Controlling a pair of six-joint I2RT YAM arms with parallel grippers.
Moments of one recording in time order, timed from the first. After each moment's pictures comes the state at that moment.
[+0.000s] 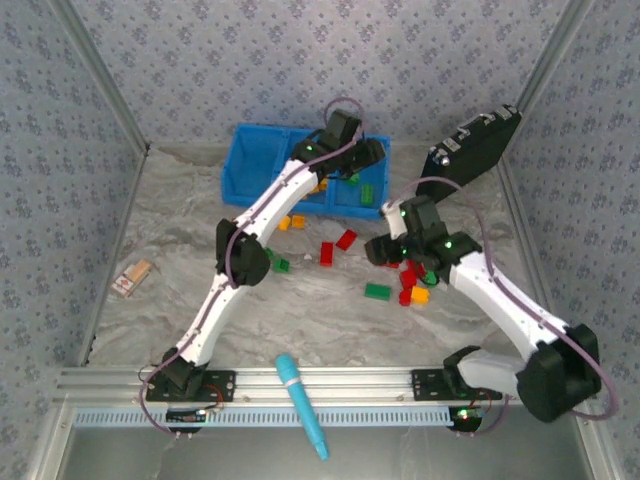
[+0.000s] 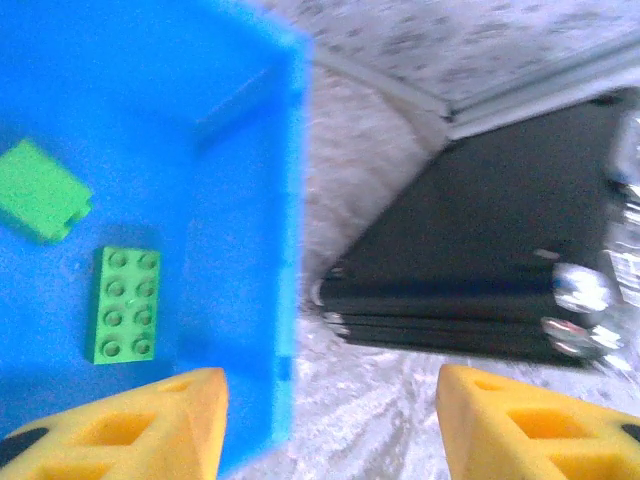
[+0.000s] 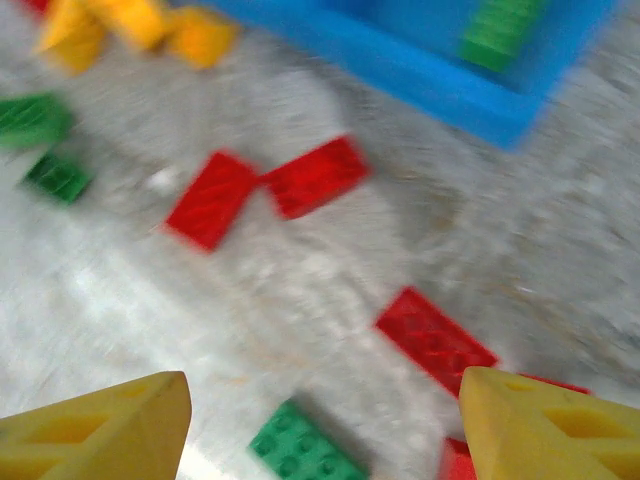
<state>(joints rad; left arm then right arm) -0.68 2.51 2.71 -0.79 0.16 -0.90 0.51 1.15 0.90 -0.58 -0.11 0.00</state>
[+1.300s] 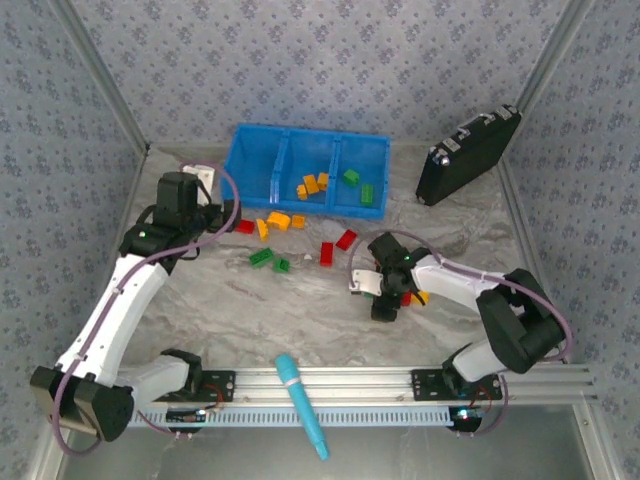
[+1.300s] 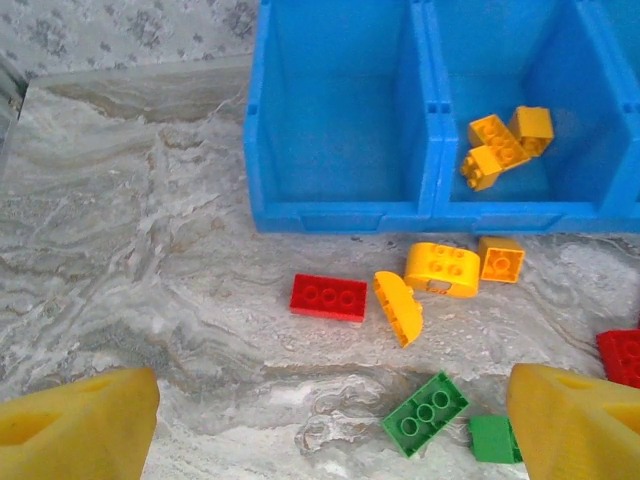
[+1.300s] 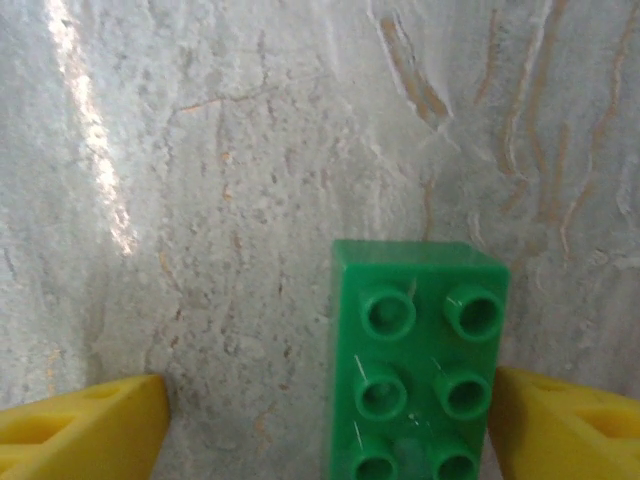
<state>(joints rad) -0.28 1.10 1.11 -0.66 -0.13 -0.11 0.60 1.48 0.74 -0.59 -0.10 -0.83</state>
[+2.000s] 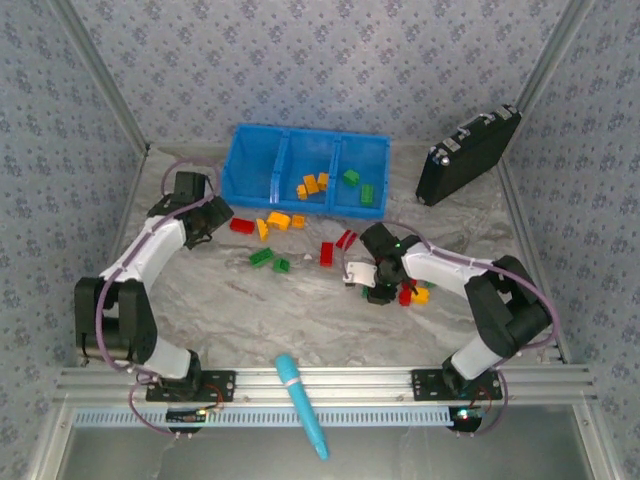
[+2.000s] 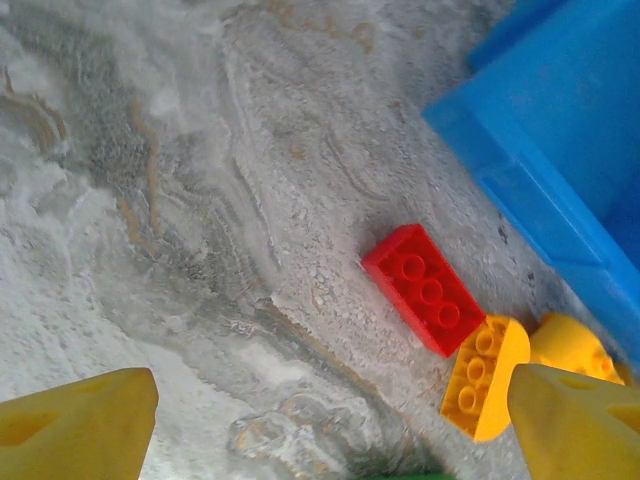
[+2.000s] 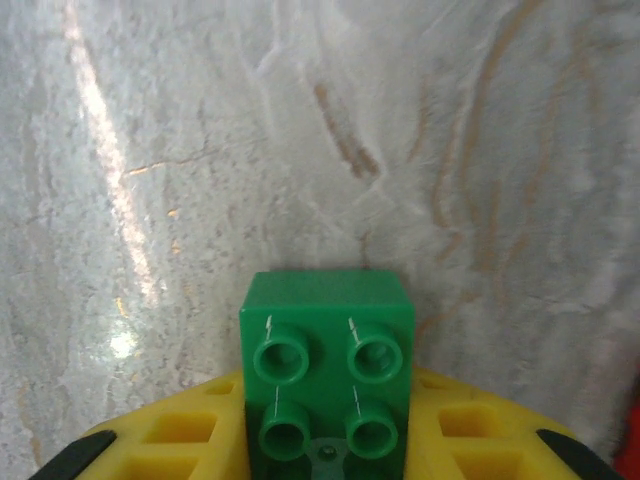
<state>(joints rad) -0.12 1.50 1.09 -0.59 -0.10 -0.82 0.60 1.56 0.87 -0.66 -0.09 -0.82</state>
